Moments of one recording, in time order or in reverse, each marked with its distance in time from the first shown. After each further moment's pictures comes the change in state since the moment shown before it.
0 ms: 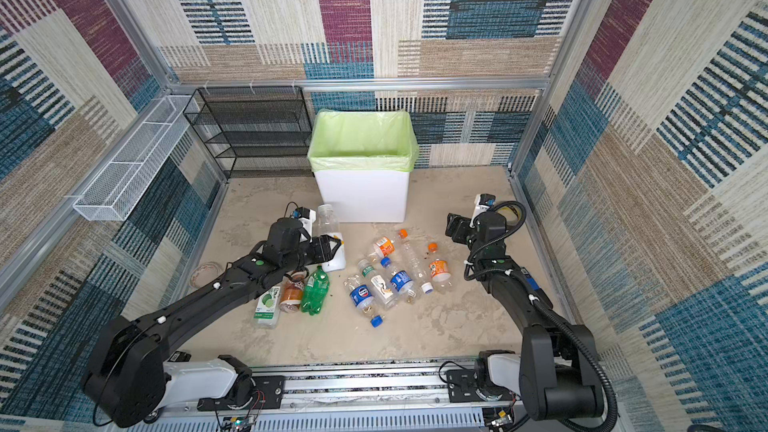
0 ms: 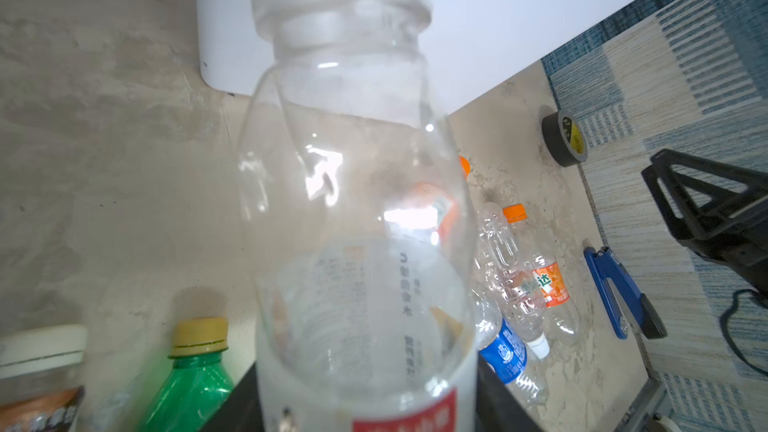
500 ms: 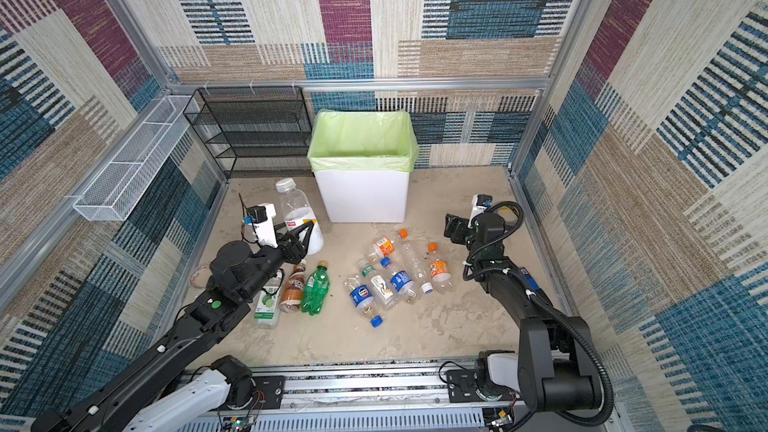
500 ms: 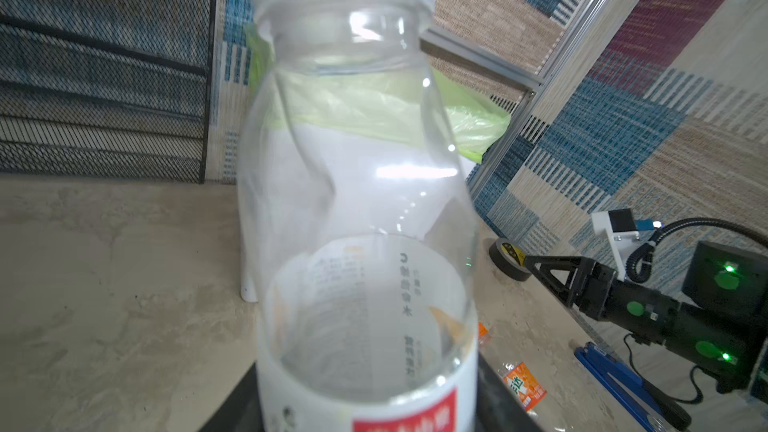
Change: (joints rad) left arm -0.014 -0.447 -0.152 0.259 -0.182 0.250; right arm 0.000 0.024 -0.024 0.066 -0.027 -0.035
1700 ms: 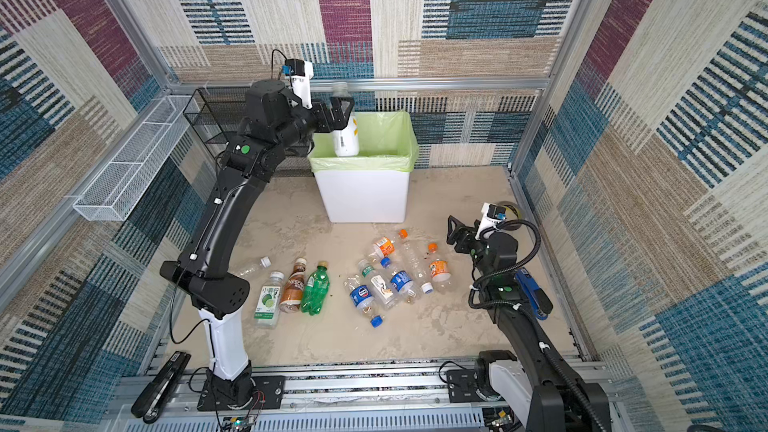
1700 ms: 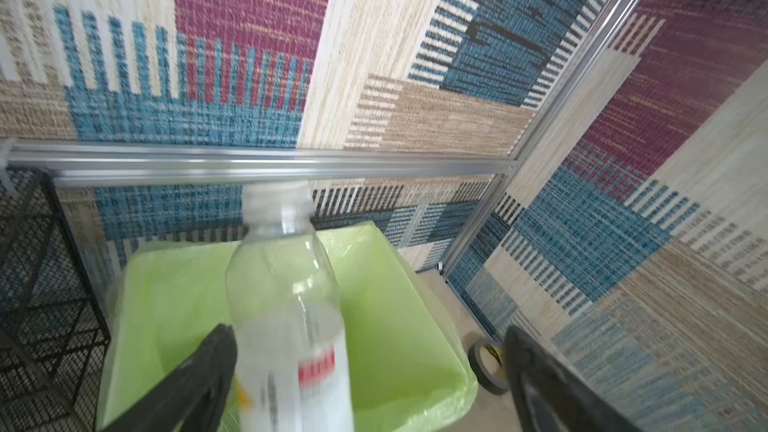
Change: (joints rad) left arm 0.094 1.148 1.812 -0.760 0.217 0.024; right arm 0.000 -0.320 -0.156 0.059 -0.040 0.083
